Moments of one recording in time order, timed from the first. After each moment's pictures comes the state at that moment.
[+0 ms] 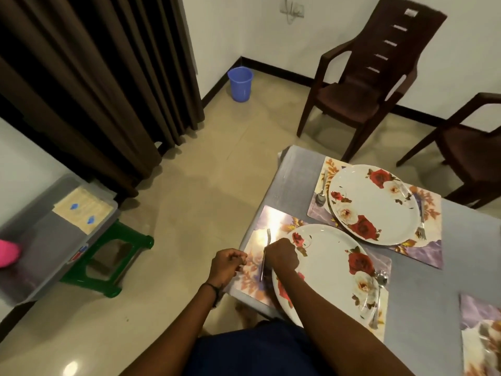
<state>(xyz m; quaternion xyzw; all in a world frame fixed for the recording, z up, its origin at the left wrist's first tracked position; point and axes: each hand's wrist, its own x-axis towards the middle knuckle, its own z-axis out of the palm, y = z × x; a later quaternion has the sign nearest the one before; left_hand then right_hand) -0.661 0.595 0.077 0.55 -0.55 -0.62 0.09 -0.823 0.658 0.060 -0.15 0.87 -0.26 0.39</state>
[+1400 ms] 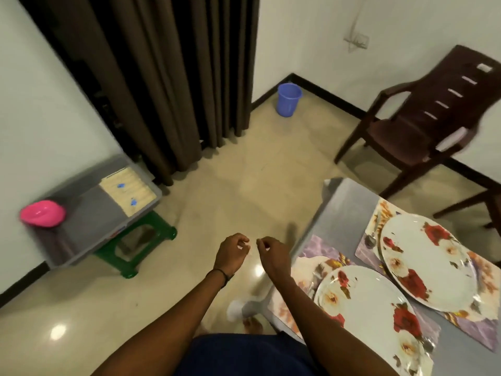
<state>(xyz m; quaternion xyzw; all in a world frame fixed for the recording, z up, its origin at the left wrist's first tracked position) -0.593 0.483 0.082 0.56 -0.65 -0.50 0.12 -0.722 0.541 0.075 -0.42 0.83 -0.24 0.27</state>
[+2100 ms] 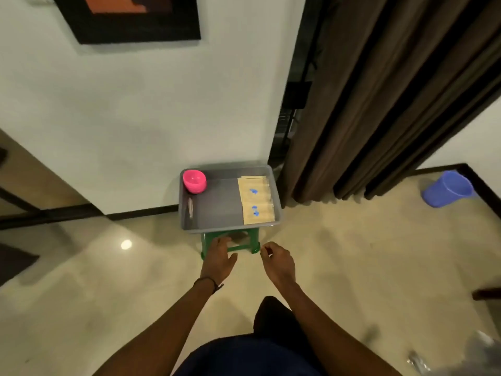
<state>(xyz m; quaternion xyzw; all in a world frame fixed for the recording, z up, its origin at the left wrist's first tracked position) -0.258 0.395 0.059 0.77 -0.50 -0.30 0.25 -0.430 0.344 0.069 -0.67 0.65 -0.11 0.34</state>
